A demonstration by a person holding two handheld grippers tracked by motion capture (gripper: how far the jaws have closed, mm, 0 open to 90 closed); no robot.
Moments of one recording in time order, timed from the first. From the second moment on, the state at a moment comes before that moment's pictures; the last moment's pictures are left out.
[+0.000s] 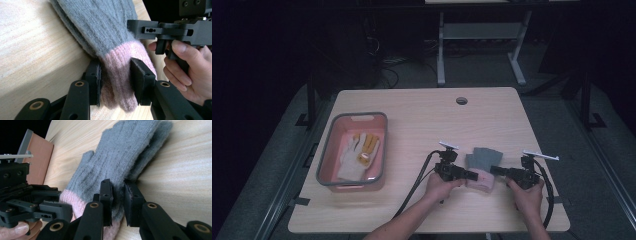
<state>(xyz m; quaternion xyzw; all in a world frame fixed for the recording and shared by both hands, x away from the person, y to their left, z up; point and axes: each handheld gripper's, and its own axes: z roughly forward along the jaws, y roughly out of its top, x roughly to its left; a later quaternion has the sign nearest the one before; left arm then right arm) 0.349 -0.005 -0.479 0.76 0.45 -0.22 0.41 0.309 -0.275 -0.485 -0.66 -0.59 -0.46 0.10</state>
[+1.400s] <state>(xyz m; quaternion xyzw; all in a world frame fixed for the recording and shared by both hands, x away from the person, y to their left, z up) 0.334 0.040 -0.442 0.77 0.43 -0.19 0.44 0.307 -0.241 -0.450 -0.60 -0.62 -0.49 0.11</state>
